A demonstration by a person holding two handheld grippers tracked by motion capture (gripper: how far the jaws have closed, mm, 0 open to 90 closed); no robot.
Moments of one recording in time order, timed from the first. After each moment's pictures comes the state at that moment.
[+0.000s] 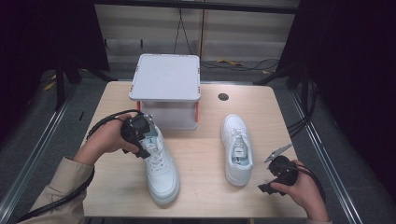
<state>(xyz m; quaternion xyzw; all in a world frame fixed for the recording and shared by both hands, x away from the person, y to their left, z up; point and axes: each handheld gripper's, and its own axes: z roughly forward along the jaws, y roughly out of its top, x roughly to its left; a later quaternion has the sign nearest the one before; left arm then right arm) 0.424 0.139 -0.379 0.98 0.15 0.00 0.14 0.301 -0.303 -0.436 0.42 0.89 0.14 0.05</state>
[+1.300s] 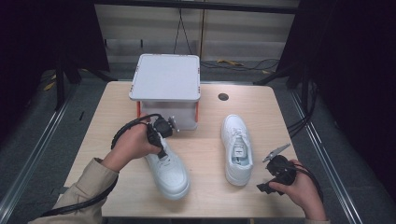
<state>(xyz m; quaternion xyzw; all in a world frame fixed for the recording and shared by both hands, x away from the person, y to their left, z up) 0.411 0.081 -0.367 0.97 0.23 -0.02 0.12 0.302 -0.299 -0.438 0.42 0.89 0.14 0.05</state>
